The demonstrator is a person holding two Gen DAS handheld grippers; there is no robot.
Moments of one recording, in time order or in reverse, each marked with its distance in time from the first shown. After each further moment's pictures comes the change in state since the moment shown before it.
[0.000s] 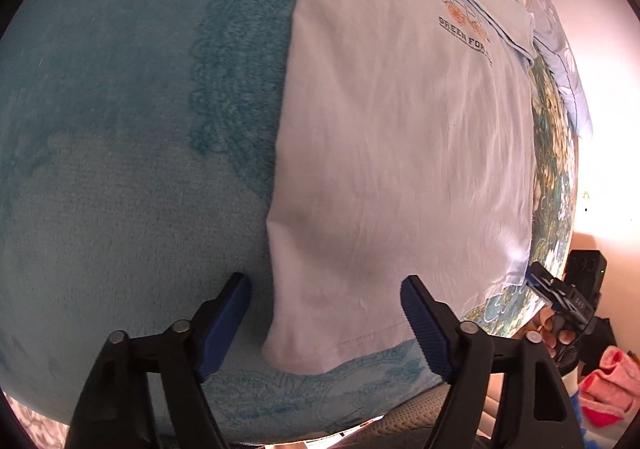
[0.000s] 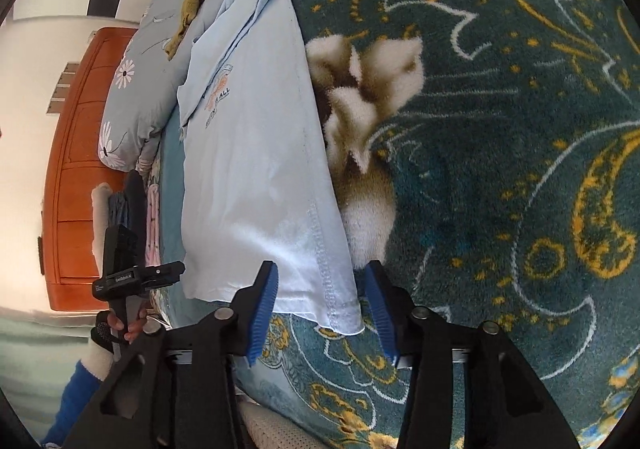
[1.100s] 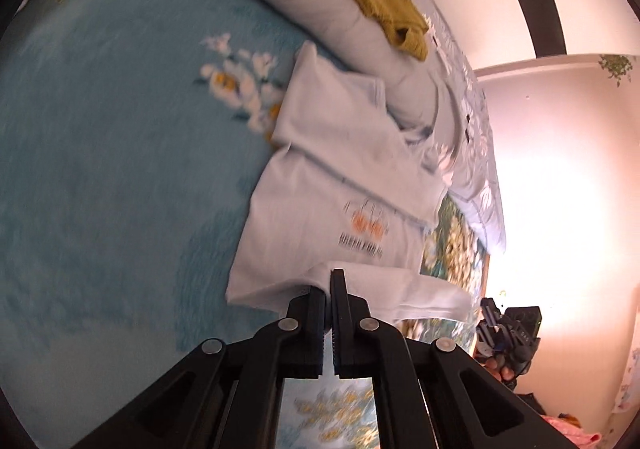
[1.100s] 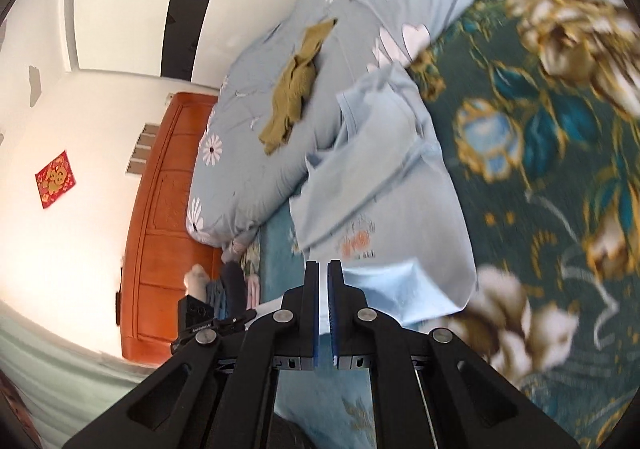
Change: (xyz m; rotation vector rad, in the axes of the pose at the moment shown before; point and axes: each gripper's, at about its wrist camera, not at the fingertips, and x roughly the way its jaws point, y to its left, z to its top) left arm -0.138 0.034 0.112 -0.139 -0.348 -0.334; right arm -0.040 0.094 0.144 -0.033 -0.242 0.285
